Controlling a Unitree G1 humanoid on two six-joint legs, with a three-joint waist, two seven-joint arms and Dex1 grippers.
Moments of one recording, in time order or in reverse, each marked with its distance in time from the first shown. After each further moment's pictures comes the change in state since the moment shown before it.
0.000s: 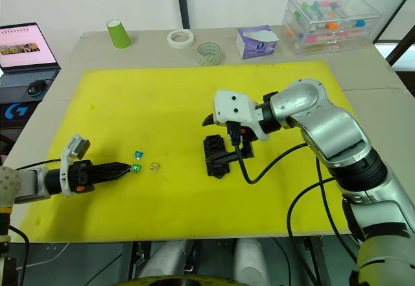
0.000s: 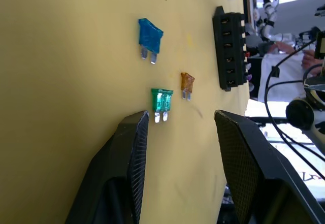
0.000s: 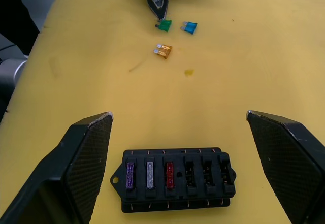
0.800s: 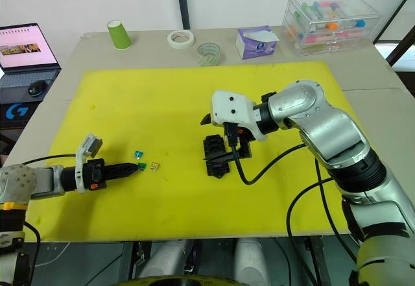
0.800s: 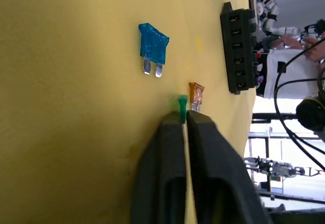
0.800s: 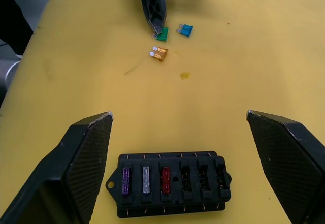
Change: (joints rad) left arm -0.022 -0.047 -0.043 0.014 0.027 -0.069 0.039; right arm 0.000 0.003 0.008 -0.018 0.001 0.001 -0.030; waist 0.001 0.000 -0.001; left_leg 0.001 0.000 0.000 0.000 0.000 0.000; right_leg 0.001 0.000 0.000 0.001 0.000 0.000
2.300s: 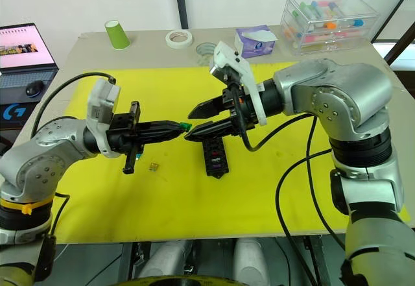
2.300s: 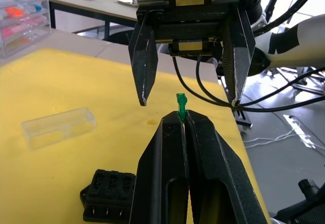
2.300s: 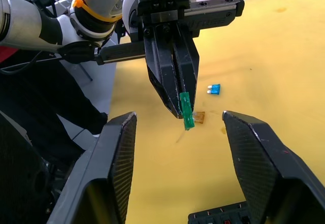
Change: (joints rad) left arm -0.164 -0.116 -0.153 -0.588 0.002 -0.624 -0.014; right arm -0.195 0.094 -0.194 0.071 0.450 0.553 -0.130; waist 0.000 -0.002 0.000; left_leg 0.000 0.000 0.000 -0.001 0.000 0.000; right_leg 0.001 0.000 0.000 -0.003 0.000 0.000
